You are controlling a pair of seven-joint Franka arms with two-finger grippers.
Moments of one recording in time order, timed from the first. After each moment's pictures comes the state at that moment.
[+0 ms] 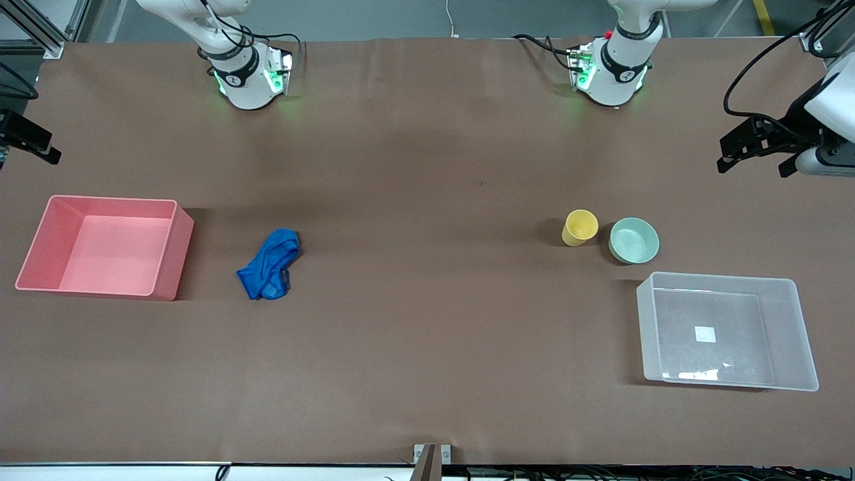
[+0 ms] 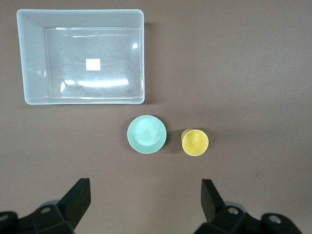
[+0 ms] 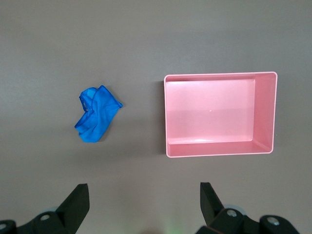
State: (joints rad) left arm -0.03 -0.05 -0.05 -1.61 -0.04 1.59 0.01; right arm -0.03 -0.03 -0.08 -1.49 -0.02 1.44 -0.03
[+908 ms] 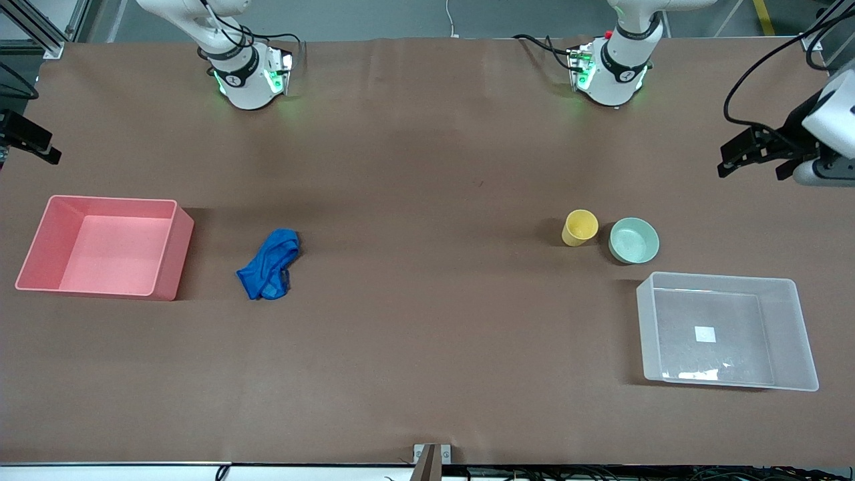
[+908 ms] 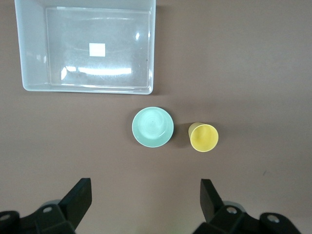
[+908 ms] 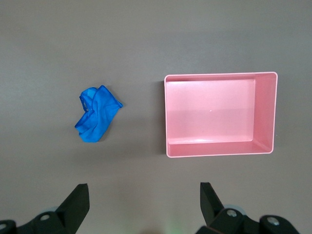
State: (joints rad) left arm 0.00 -0.06 -0.03 -1.71 -0.03 1.64 0.01; right arm -0.03 -0.03 -0.07 -1.49 -0.02 1.44 -0.03
